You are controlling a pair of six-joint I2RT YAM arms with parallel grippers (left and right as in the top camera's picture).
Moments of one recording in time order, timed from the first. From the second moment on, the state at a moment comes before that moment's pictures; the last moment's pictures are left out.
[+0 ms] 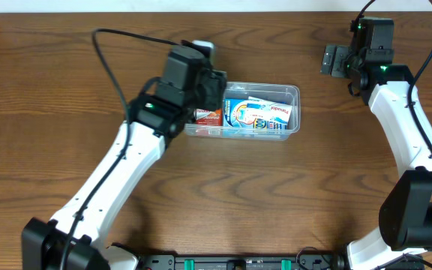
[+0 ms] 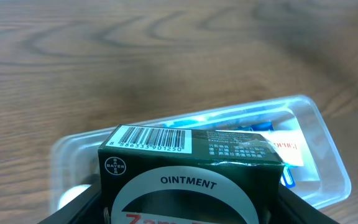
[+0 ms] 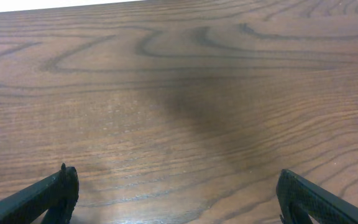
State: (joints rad) left arm -0.46 1.53 1.27 -0.49 0.04 -0.25; right arm 0.01 1.76 1.41 -0.46 0.13 0.13
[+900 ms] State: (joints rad) left arm -0.54 1.79 1.28 -0.44 0.02 -0.27; right arm 0.01 1.76 1.41 -0.46 0.13 0.13
